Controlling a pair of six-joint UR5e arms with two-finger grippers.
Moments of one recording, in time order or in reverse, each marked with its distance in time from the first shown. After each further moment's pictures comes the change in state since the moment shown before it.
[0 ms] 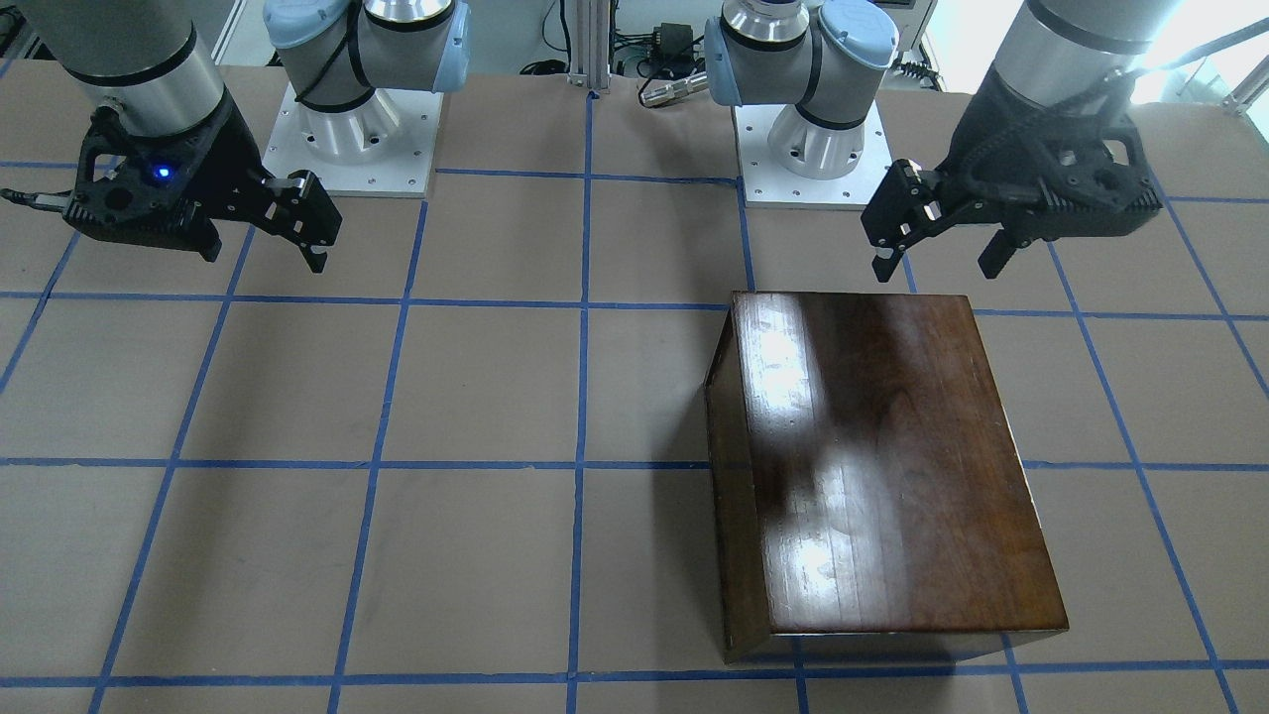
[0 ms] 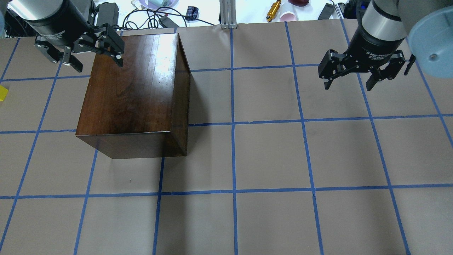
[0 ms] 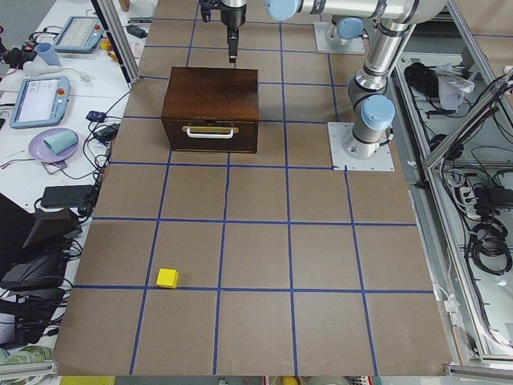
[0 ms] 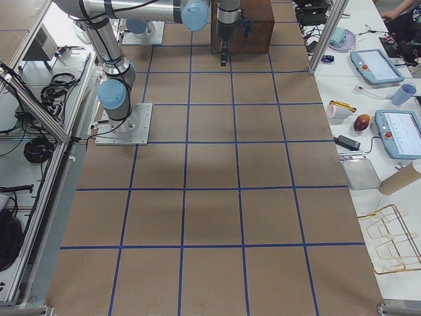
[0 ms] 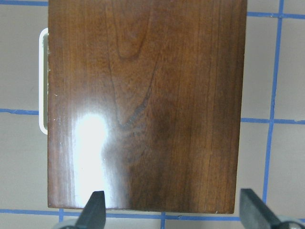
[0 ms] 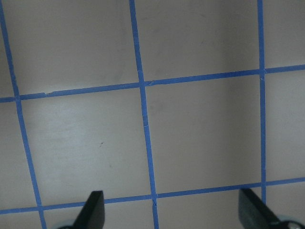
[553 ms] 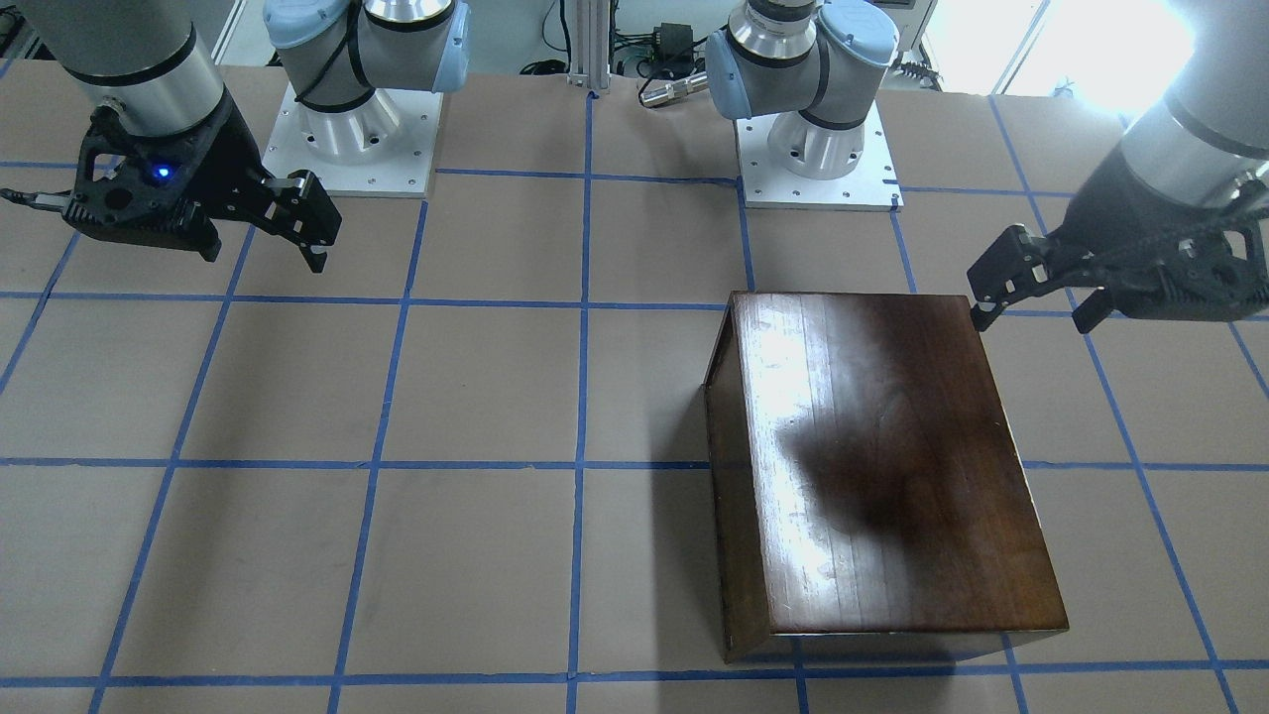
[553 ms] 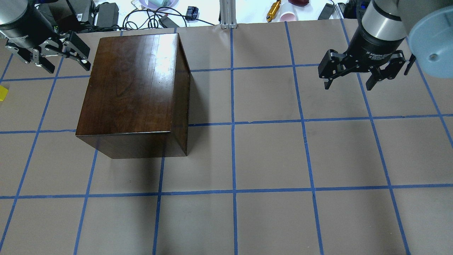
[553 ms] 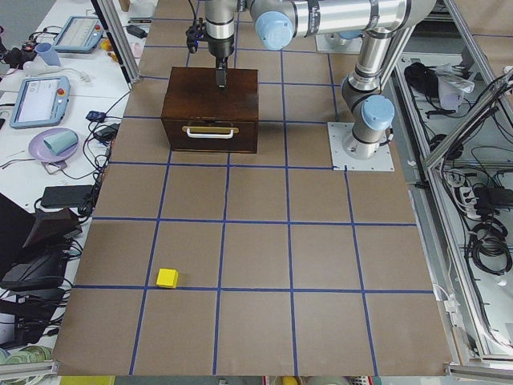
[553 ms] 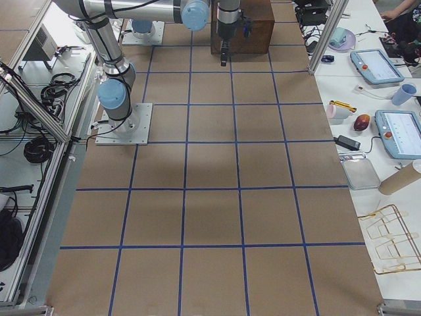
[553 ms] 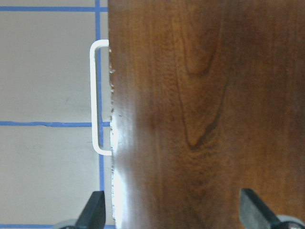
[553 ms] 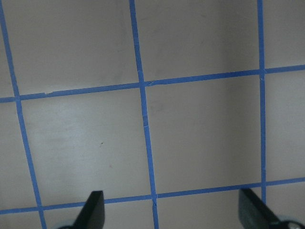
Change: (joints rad) left arm 0.178 -0.082 0.001 0.022 -0.001 0.253; right arm 0.000 0.000 0.000 0.000 0.000 0.000
